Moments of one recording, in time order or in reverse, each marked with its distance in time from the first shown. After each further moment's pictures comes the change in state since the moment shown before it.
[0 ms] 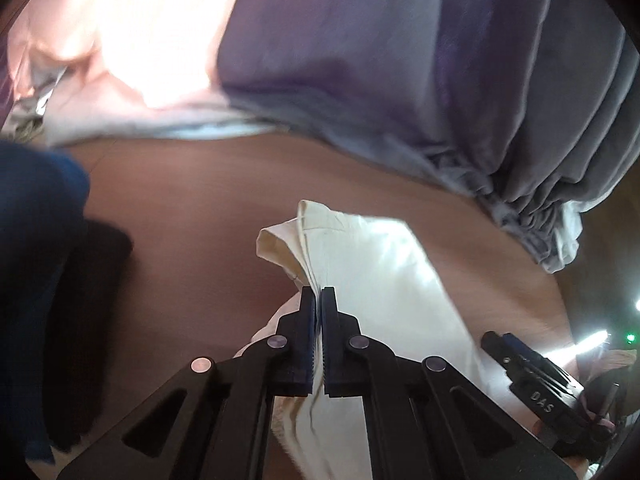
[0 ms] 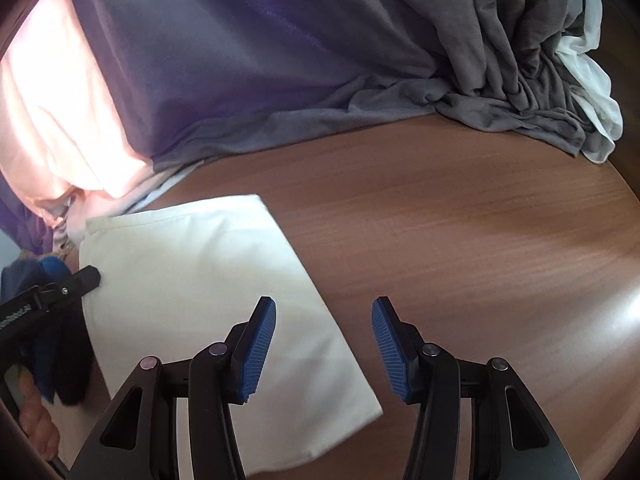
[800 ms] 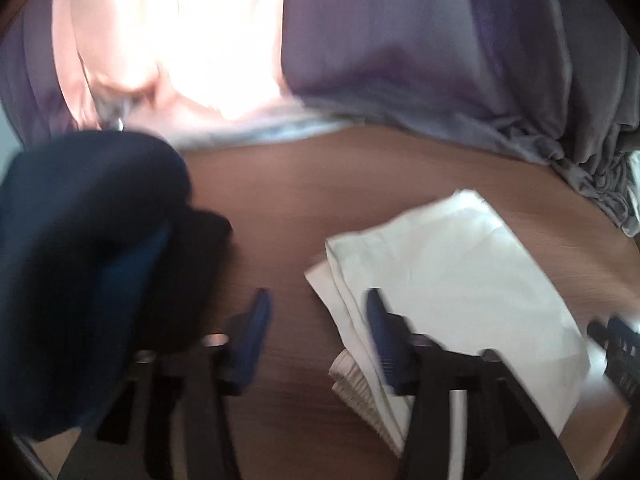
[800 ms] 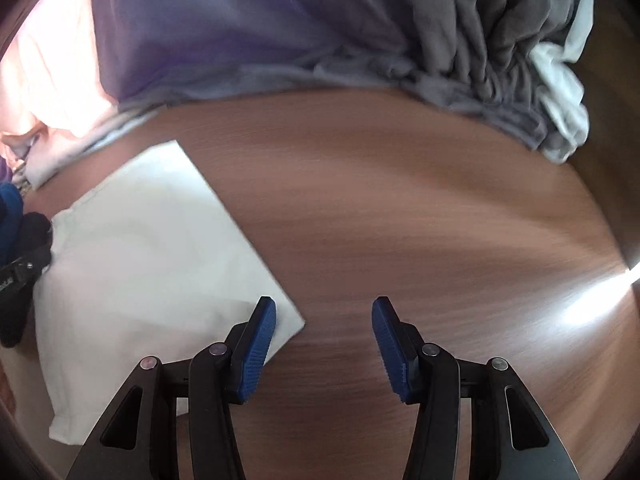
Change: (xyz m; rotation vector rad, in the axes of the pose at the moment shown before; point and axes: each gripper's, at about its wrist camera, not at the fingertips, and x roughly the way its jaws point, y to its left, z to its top) left arm -0.024 0.002 -0.035 0.136 -0.102 0.338; right arm -0.009 -0.009 -0.027 -0.120 0.044 -0.186
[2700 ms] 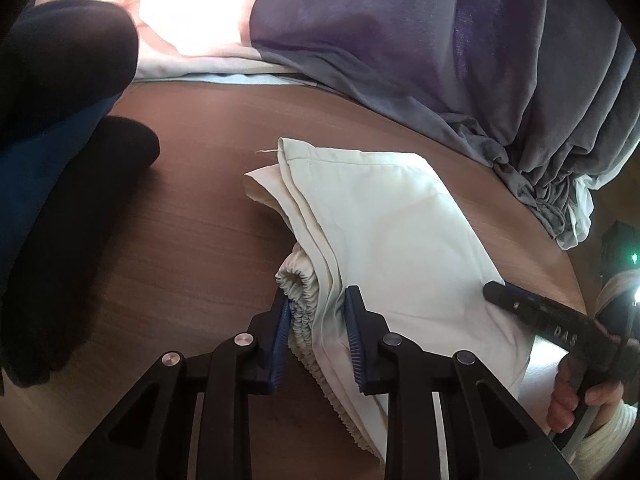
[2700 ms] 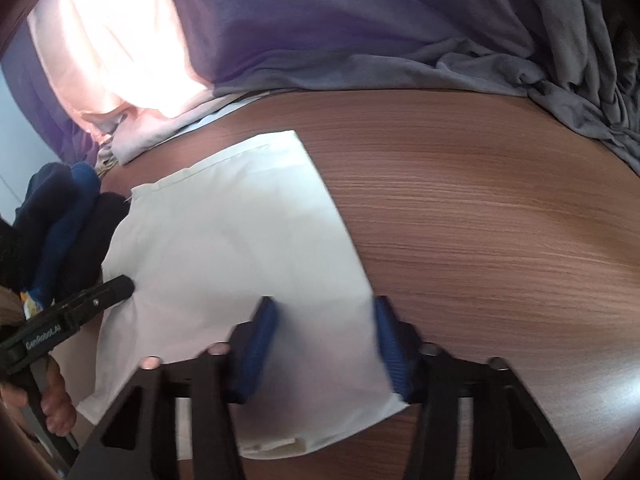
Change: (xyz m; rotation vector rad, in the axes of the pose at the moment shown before) left arm 0.042 0.005 -0.033 -0.142 0.098 -0.314; right arm 0.043 0.019 0.020 -0.124 0.063 0.384
